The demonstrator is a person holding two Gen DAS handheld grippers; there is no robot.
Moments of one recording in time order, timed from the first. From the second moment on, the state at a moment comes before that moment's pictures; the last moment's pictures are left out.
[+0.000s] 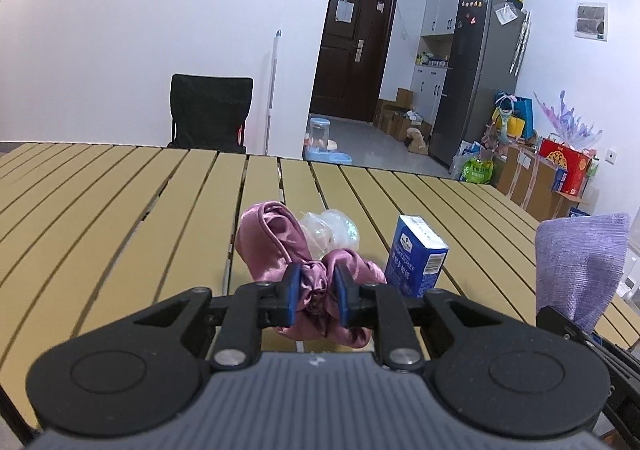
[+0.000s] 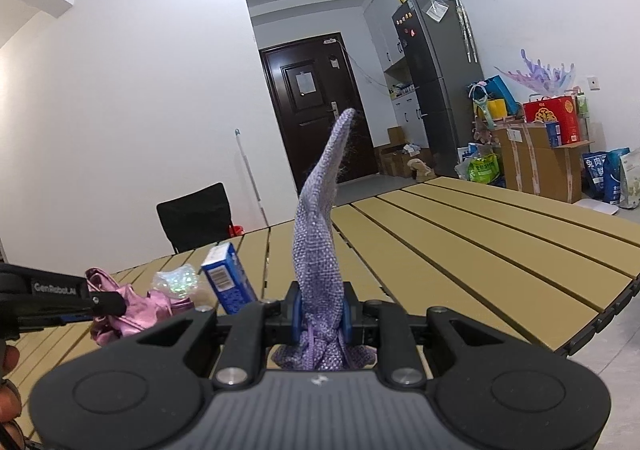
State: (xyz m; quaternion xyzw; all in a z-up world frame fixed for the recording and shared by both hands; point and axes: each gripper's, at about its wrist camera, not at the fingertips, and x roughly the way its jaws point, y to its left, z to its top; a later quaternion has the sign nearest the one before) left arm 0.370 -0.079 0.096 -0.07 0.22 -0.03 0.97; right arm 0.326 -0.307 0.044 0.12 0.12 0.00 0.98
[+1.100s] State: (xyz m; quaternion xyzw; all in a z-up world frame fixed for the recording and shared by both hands) left arm 0.191 -0.028 0.127 -0.07 0.18 -0.03 0.98; right arm 0.192 -0.252 0.062 0.10 0.10 0.07 0.99
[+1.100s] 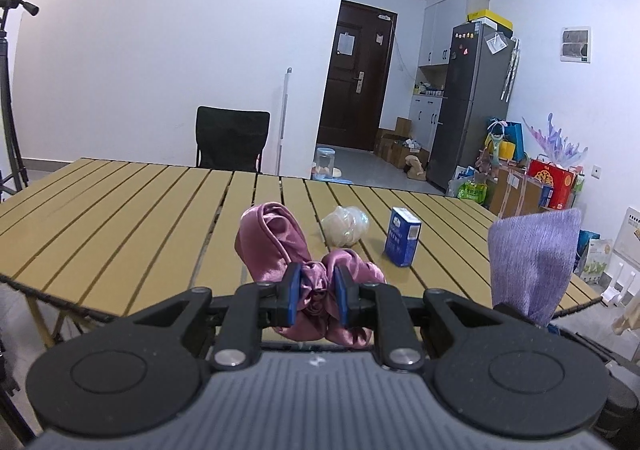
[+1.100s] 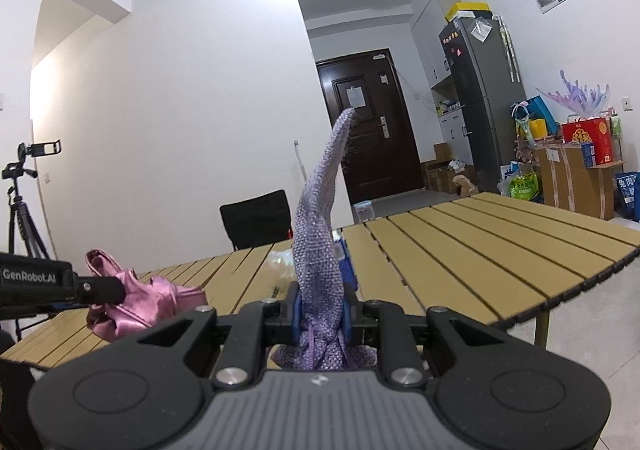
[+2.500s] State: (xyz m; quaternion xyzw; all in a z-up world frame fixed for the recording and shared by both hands) left arm 0.103 0.016 0.010 -0.03 0.33 0.01 0.94; right arm 0.105 -0.213 -0.039 0.02 0.28 0.10 0.95
